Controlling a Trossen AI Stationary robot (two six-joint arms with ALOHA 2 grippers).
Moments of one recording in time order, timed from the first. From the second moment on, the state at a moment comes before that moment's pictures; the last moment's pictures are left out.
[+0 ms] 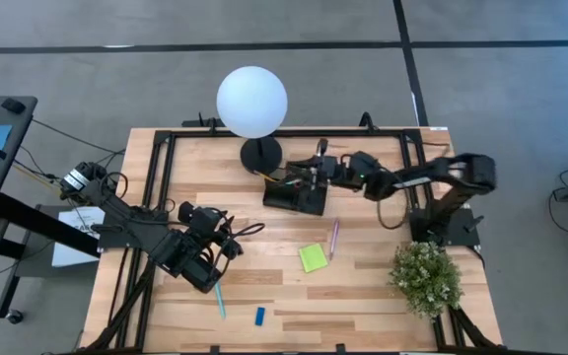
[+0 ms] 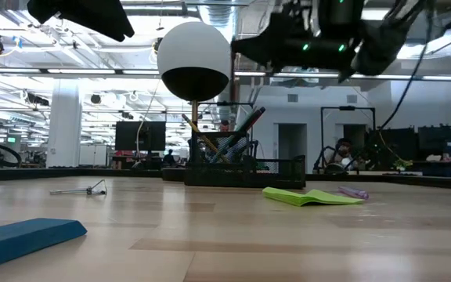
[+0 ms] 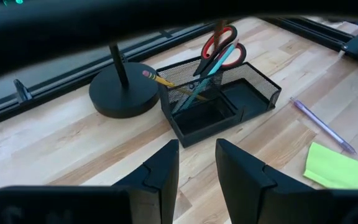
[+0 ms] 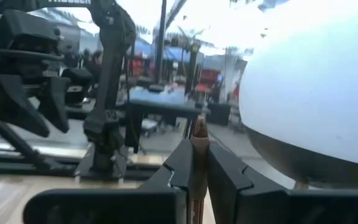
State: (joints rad) left arm -0.61 1.45 1.18 -1.19 -1.06 -1.49; right arm -0.22 1.63 0.69 1.13 -0.10 -0.19
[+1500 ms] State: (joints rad) left arm -0.61 1.45 1.18 -1.19 -1.01 -1.49; right arm -0.26 1.75 0.89 1.03 -0.12 -0.07
